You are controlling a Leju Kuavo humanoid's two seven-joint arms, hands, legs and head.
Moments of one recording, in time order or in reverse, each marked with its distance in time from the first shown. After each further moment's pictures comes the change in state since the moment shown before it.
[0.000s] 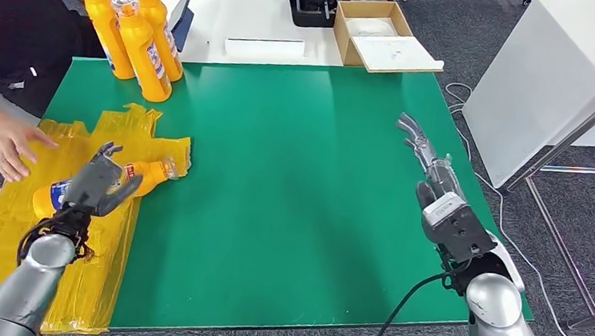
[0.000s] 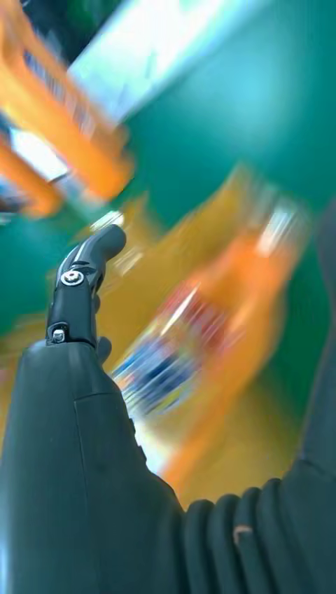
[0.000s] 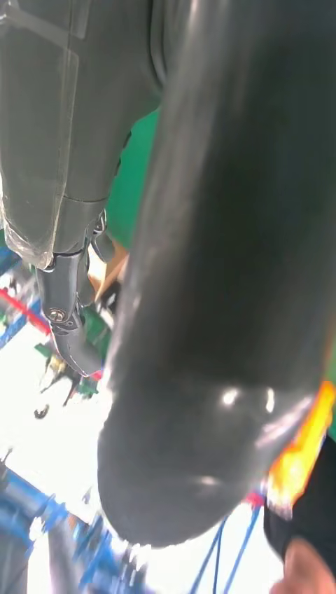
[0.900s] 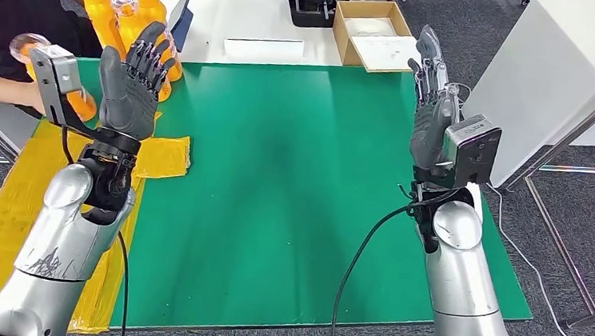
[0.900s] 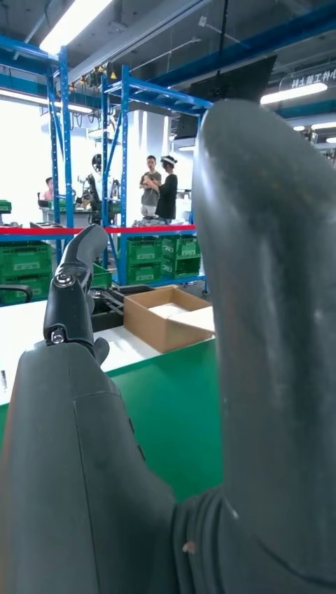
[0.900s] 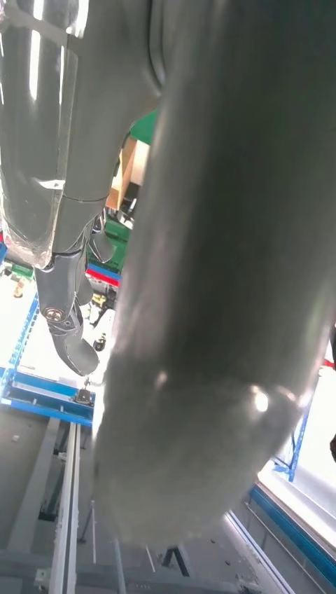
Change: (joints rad) left arm -0.234 -0.206 -0.175 -0.285 0.588 -0.052 0.005; right arm -0.287 0.227 0.001 0.272 -0.119 -0.149 -0.142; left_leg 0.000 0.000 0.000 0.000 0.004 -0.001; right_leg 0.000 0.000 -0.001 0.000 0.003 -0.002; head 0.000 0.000
